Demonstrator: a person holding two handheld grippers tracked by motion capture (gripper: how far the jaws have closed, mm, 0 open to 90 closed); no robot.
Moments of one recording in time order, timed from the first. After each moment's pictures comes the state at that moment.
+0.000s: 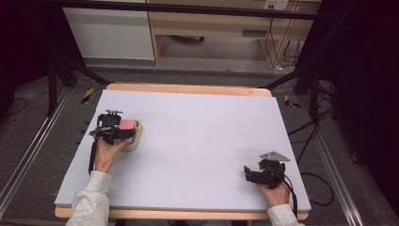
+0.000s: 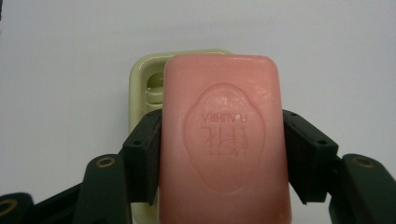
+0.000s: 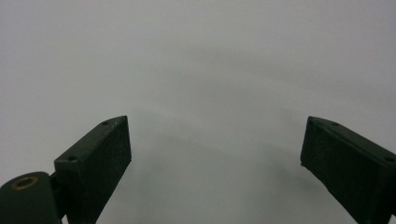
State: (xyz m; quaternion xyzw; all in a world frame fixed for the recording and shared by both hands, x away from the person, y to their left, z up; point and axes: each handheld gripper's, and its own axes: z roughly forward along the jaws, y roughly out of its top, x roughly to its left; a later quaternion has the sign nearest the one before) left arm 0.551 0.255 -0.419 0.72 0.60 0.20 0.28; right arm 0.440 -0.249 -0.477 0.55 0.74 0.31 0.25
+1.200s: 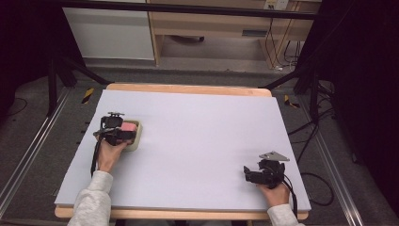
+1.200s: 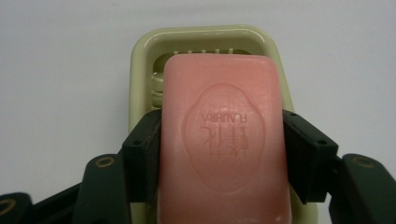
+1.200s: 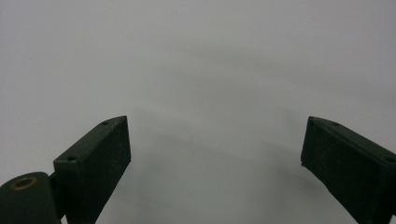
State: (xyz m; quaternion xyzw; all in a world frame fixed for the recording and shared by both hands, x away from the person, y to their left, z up) left arm 0.565 0.258 -0.444 0.72 0.62 0.19 0.26; right arm 0.440 -0.248 -0.478 0.55 0.74 0.31 0.25
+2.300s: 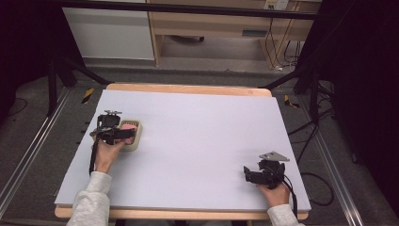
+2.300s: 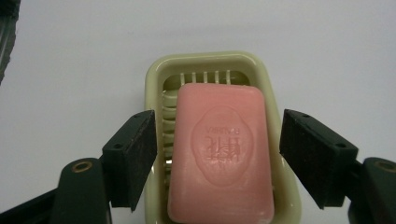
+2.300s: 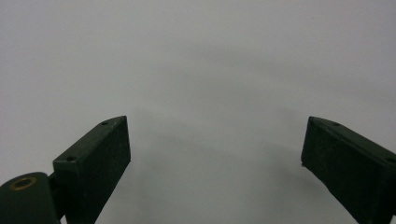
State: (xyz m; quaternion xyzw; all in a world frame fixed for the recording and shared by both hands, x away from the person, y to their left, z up) left arm 0.553 0.259 -0.425 0.71 0.60 0.22 0.28; right arm 0.439 -0.248 -0.478 0.55 0.74 0.31 0.24
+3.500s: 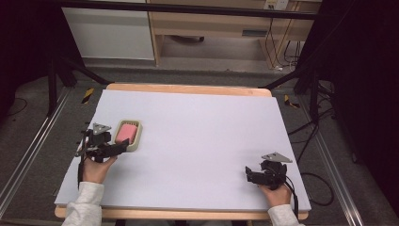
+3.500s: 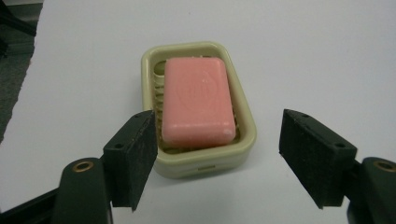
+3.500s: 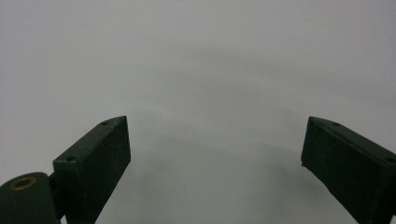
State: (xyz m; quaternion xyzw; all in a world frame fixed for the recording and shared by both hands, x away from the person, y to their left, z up) left arm 0.481 0.272 -0.422 0.72 0.55 0.25 0.34; right arm 0.436 -0.253 -0.478 0.55 0.73 0.31 0.25
